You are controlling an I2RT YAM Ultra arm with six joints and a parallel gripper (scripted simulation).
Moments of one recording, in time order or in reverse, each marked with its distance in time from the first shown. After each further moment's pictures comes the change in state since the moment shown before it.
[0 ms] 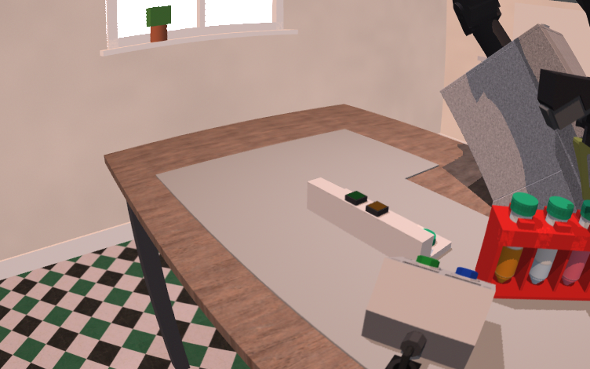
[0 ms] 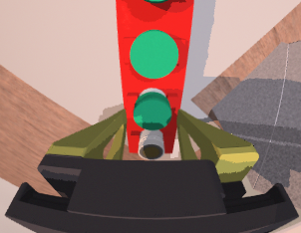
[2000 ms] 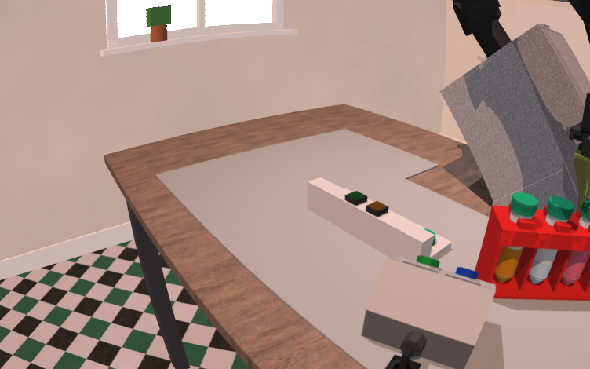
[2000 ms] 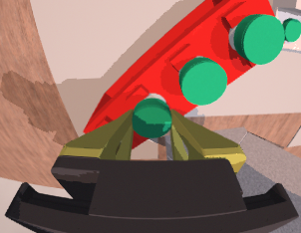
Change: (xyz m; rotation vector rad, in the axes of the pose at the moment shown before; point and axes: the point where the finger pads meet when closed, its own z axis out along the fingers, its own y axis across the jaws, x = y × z) arm -0.001 -0.001 0.009 0.001 -0.001 -0.801
